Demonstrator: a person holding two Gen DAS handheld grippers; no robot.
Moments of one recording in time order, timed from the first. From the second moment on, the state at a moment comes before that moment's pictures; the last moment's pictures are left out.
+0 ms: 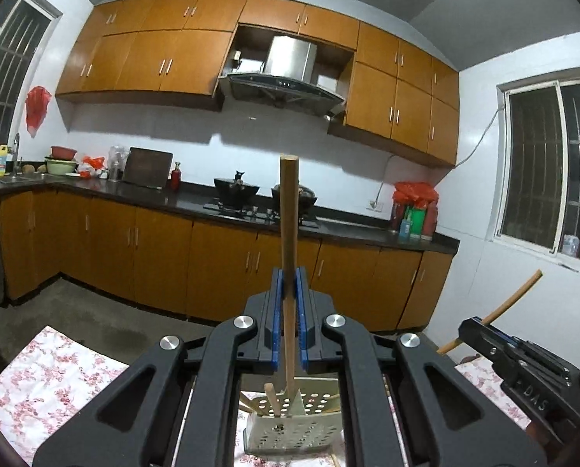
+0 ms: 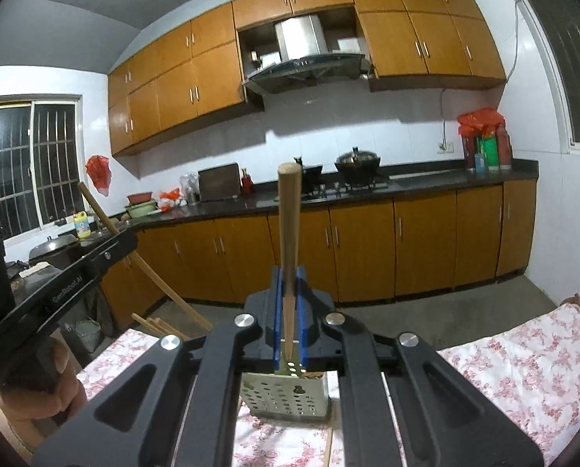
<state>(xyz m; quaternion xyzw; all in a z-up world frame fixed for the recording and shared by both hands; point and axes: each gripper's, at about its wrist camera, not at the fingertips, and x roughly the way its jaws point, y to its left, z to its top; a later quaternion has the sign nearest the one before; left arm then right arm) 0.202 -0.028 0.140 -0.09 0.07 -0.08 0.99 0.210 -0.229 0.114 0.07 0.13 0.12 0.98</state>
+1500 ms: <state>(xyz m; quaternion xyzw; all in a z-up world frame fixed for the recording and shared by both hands) 0.148 0.016 -0.056 -0.05 0.36 -0.03 0.93 0.179 -0.229 -0.105 0.06 0.43 0.10 0.90</state>
